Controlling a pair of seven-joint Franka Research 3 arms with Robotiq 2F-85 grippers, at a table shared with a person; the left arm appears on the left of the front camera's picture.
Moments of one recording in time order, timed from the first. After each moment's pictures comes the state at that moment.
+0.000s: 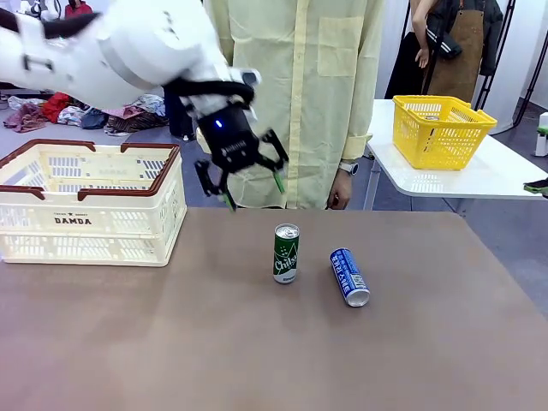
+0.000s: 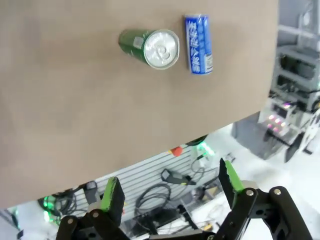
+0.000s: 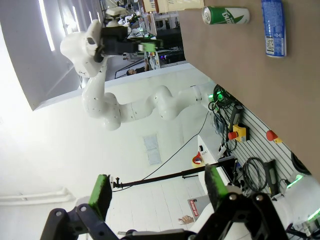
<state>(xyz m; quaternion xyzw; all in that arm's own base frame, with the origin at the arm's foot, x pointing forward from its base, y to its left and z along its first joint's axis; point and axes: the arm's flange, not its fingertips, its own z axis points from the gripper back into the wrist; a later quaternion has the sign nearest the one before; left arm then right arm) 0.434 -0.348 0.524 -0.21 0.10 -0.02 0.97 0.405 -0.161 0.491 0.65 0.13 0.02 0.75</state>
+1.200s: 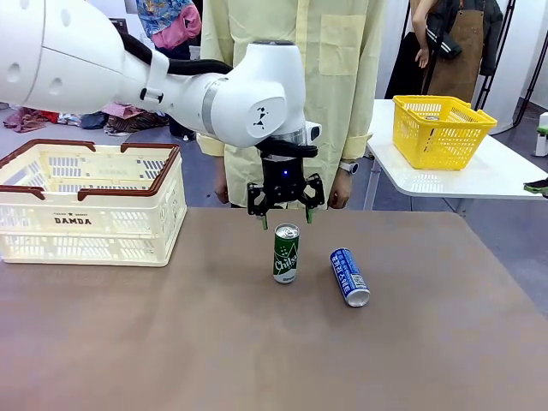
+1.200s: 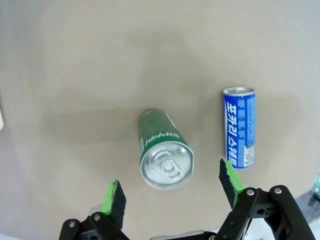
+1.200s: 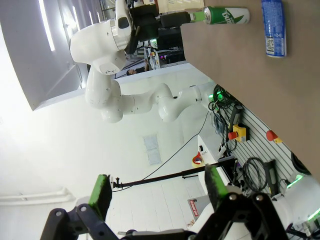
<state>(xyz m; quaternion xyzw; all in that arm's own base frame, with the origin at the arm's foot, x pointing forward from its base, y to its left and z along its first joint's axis) 0.470 -0.449 0.444 -0.06 -0.04 0.03 1.00 0.405 -0.161 0.491 0.65 0.13 0.02 0.75</state>
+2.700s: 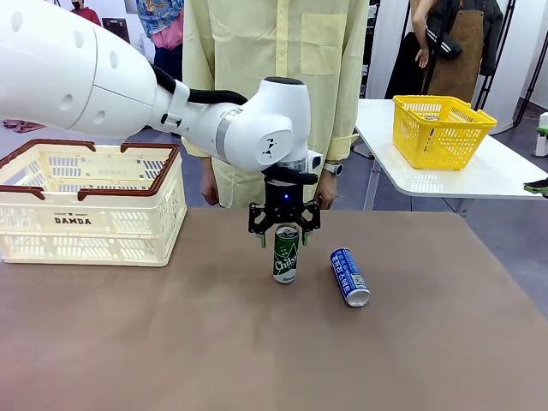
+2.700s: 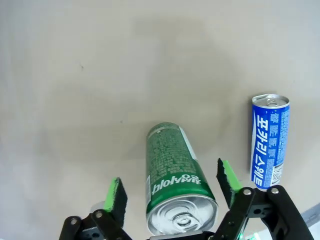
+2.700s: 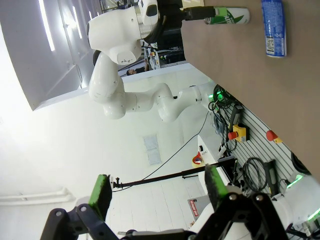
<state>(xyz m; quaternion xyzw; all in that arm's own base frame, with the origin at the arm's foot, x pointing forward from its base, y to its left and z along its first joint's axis) 0.486 -0.458 0.387 -0.03 -0.02 0.00 1.00 0.405 -0.161 0.491 0.65 0.13 0.02 0.75</state>
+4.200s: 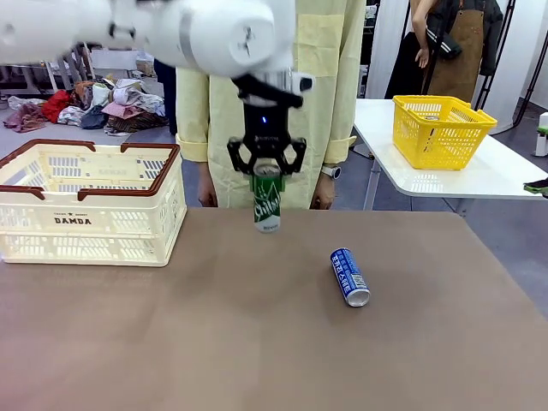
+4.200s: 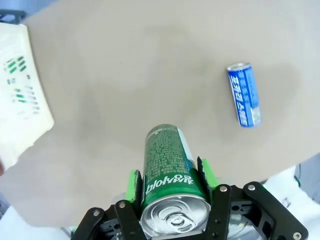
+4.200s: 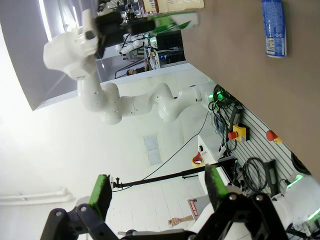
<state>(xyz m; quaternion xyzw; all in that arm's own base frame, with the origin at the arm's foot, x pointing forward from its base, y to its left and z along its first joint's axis) 0.466 -0.414 0.547 -0.03 -0.03 -0.07 1.00 0.405 -0.161 0.491 0.65 0.13 0.02 0.75</state>
